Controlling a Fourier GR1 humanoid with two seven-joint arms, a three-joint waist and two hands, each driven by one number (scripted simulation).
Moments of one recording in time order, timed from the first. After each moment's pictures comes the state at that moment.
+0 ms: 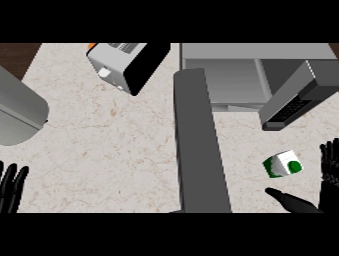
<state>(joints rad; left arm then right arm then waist) 0.54 0.01 0.00 -2.18 0.09 -0.17 -0.22 0.20 -0.09 -0.17 -1.49 -0.01 -0.13 -0.58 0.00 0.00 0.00</state>
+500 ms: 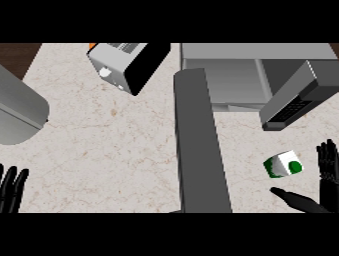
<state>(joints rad) 0.56 0.01 -0.01 -2.18 0.09 -0.17 -0.25 0.09 -0.17 -0.25 -1.16 -0.02 -0.04 -0.72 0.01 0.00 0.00</state>
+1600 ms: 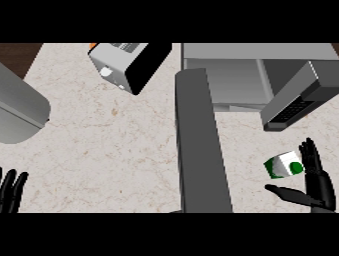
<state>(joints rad) 0.58 0.01 -0.01 -2.18 0.10 -0.18 -0.26 -0.22 -0.26 -0.31 -0.45 0.01 0.06 -0.99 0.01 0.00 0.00</state>
